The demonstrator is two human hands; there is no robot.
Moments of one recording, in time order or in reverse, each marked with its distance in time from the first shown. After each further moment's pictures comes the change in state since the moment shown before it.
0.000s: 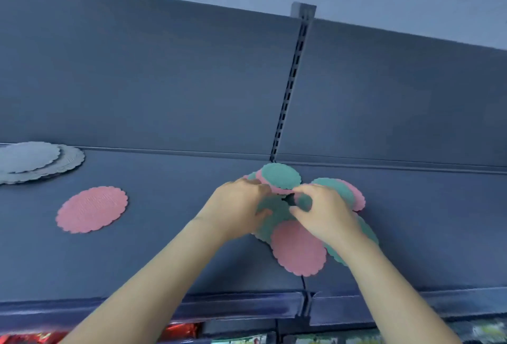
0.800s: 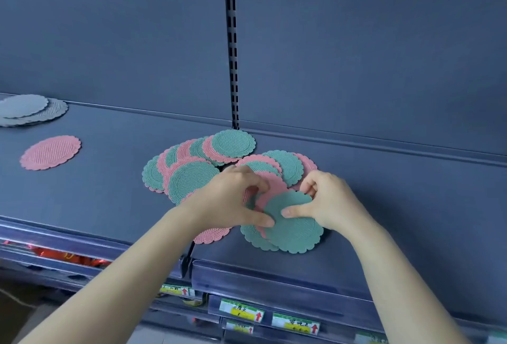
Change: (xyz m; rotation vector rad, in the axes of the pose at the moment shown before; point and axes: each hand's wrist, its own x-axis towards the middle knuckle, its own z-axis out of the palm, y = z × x) left_hand 0.057 0.137 0.058 -0.239 -0.192 -0.339; right_hand 0.026 0.165 -0.054 0.240 -0.383 -0.016
